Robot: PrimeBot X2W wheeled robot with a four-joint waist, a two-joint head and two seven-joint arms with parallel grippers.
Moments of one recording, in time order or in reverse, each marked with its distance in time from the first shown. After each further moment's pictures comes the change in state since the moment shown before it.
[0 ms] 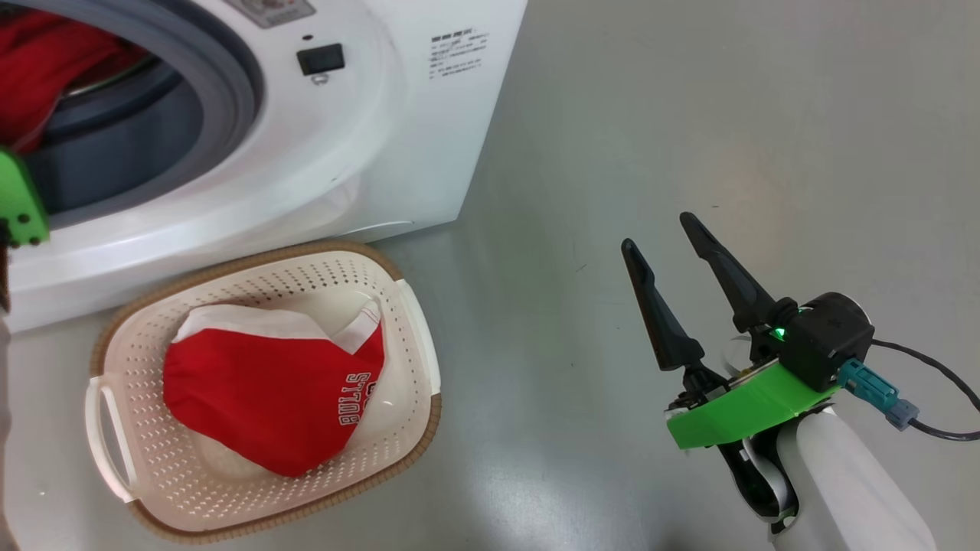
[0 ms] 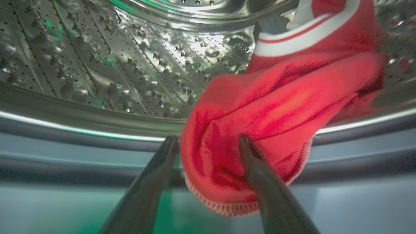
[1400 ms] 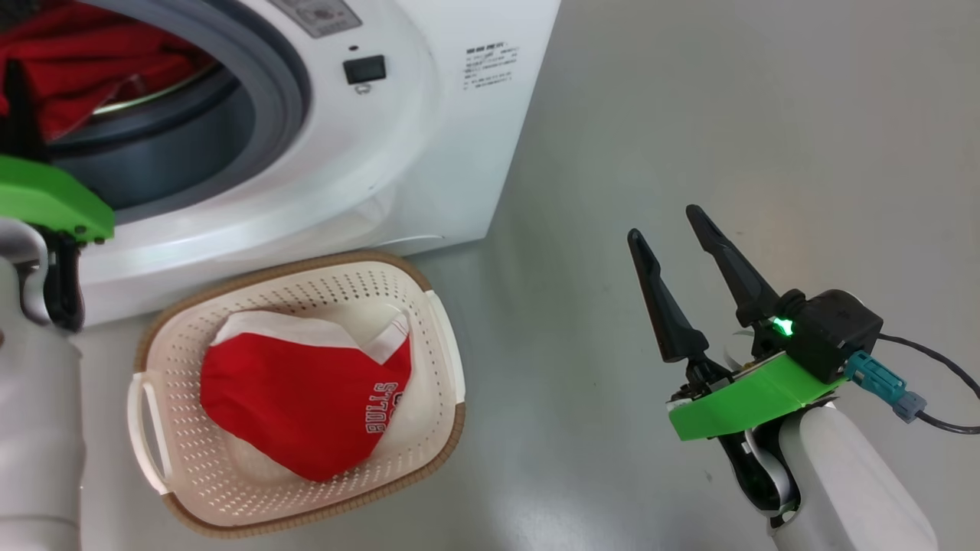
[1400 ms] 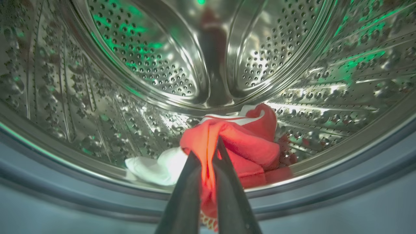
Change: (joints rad) left arm 0.162 -0.092 0.072 -0.253 -0.200 -0.135 -0.229; right arm -0.013 0.008 -0.010 0.007 0.032 0.000 0.000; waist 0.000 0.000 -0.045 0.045
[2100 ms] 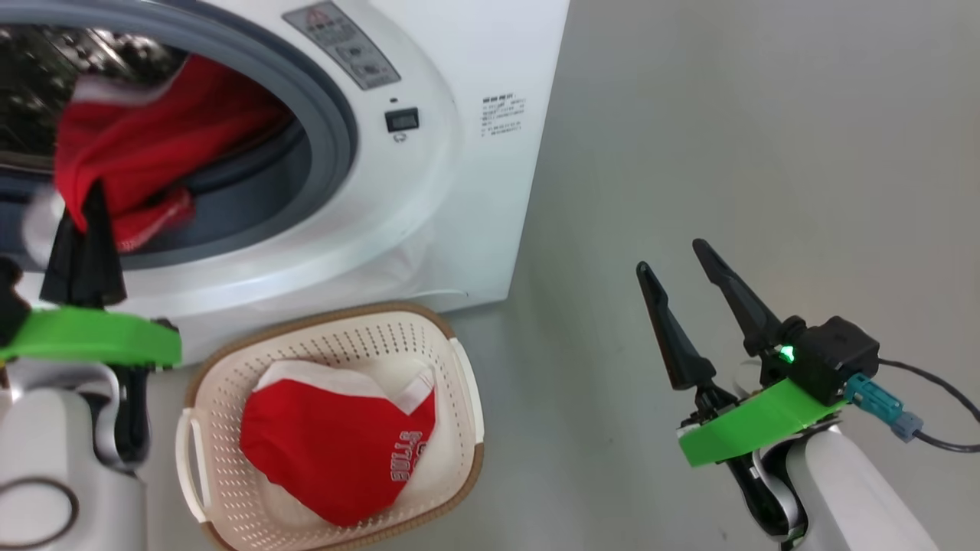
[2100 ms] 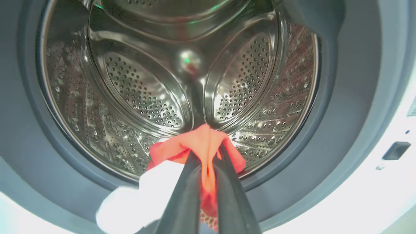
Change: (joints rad) left arm 0.420 -0.088 0.052 -0.488 -0.016 -0.018 0.000; right arm 0.049 -0.024 0.002 0.021 0.005 0.000 0.000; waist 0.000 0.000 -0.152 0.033
